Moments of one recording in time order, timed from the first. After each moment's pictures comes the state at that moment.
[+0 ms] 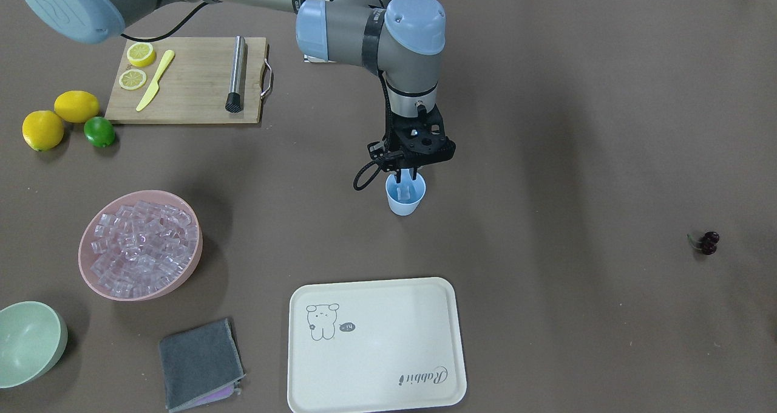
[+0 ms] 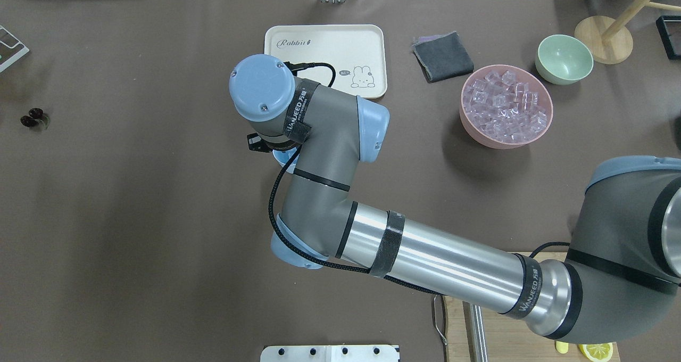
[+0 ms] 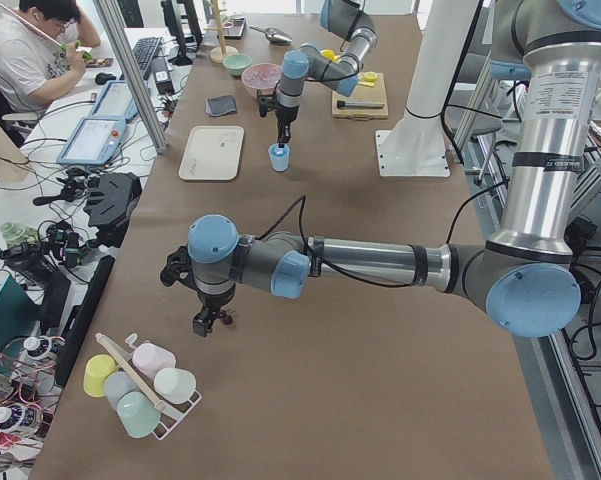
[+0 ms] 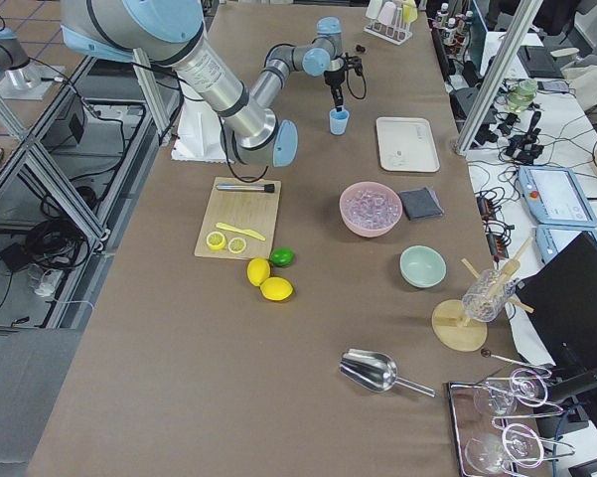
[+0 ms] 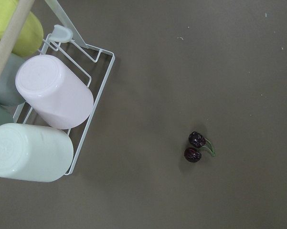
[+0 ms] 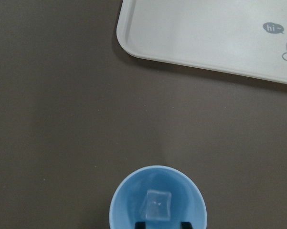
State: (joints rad) left arm -1.56 -1.67 -1.53 -1.79 -2.37 0.13; right arm 0.48 -0.50 1.31 -1.56 1.71 1.03
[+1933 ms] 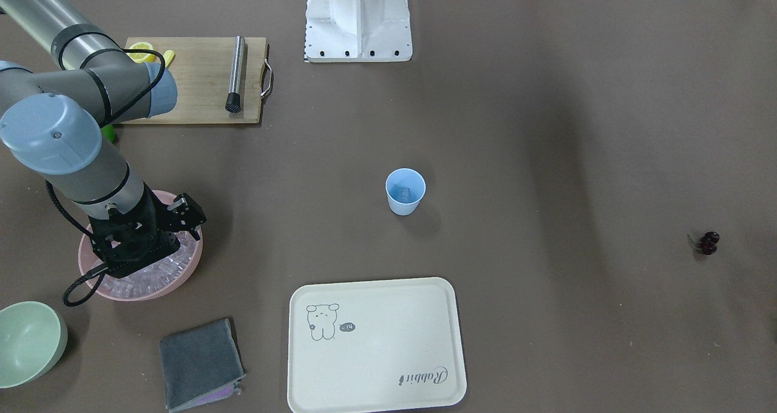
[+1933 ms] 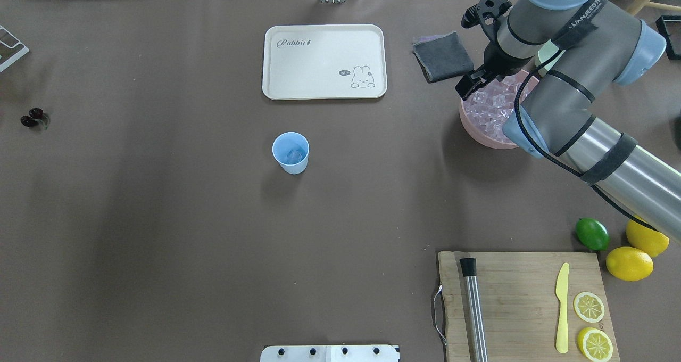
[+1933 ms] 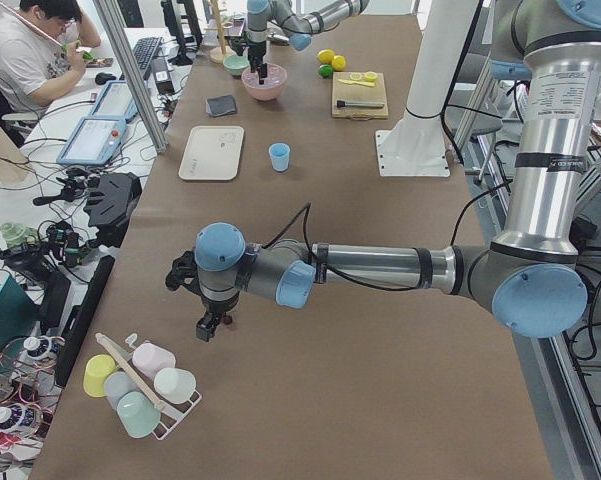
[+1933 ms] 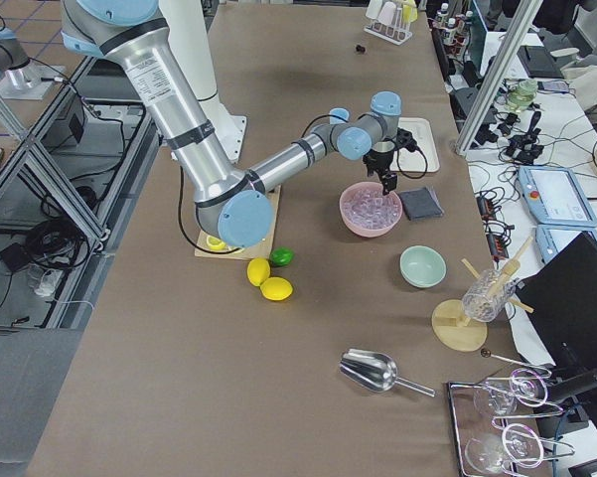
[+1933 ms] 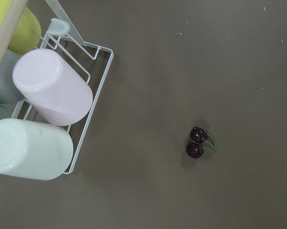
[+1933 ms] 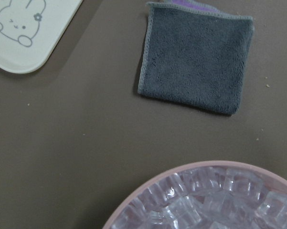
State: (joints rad) left arm -1.56 -1.65 -1.50 -1.87 -2.37 0.13; right arm 0.93 -1.04 1.52 -1.43 2.08 0.34
